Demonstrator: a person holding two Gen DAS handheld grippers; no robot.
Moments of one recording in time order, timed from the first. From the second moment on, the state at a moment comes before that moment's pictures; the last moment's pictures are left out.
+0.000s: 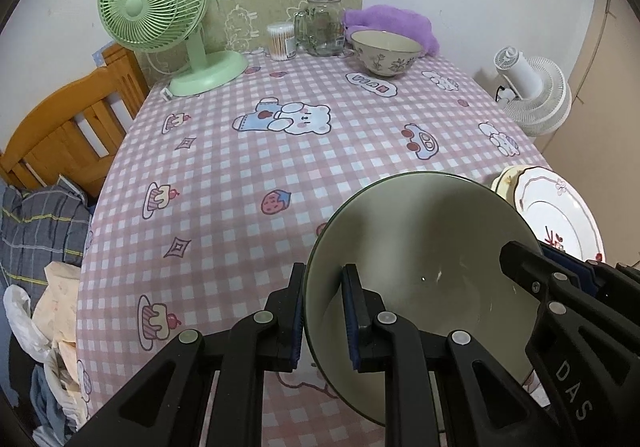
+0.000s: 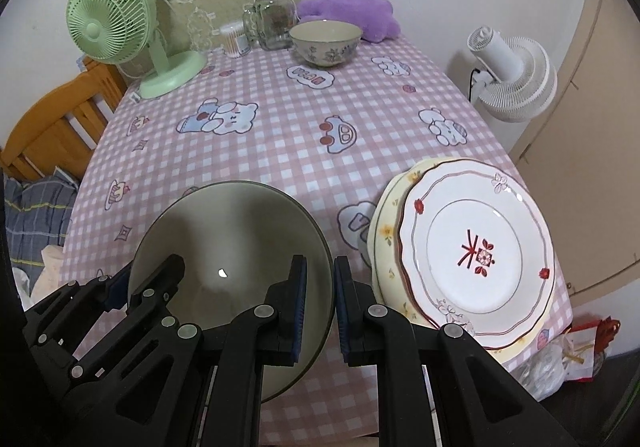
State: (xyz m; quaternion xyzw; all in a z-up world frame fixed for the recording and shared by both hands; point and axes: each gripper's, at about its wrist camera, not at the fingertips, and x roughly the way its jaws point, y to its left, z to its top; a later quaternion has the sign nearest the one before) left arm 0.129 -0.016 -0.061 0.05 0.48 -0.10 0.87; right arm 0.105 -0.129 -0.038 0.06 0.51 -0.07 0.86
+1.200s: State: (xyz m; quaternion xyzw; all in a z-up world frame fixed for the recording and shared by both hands) left arm 0.124 -0.011 -0.054 0.03 0.50 -0.11 0.86; right arm 0.107 -0.122 -0.036 0.03 0.52 -0.06 0.85
